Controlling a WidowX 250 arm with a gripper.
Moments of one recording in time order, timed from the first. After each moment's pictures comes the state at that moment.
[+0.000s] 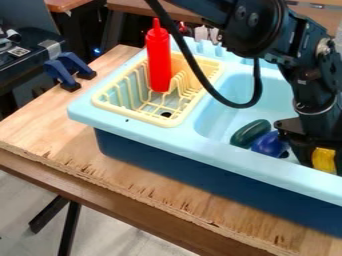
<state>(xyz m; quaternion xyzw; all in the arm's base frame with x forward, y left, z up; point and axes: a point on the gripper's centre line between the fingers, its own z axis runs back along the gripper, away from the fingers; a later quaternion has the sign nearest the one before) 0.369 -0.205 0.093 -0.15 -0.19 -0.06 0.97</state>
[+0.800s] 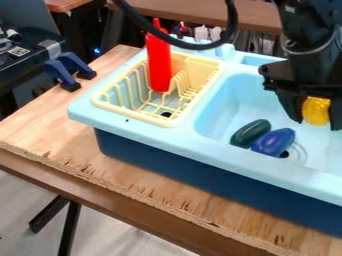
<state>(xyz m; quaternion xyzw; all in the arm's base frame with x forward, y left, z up) 0.329 -0.182 0.174 -0.11 -0.25 -0.07 0.96</state>
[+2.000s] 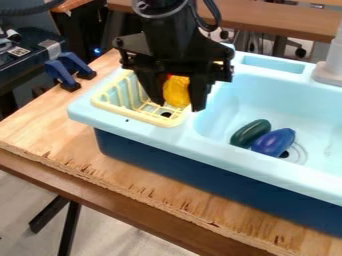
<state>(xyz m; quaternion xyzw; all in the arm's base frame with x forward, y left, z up) 0.260 -0.060 0.196 -0.01 -0.22 0.08 0.97</state>
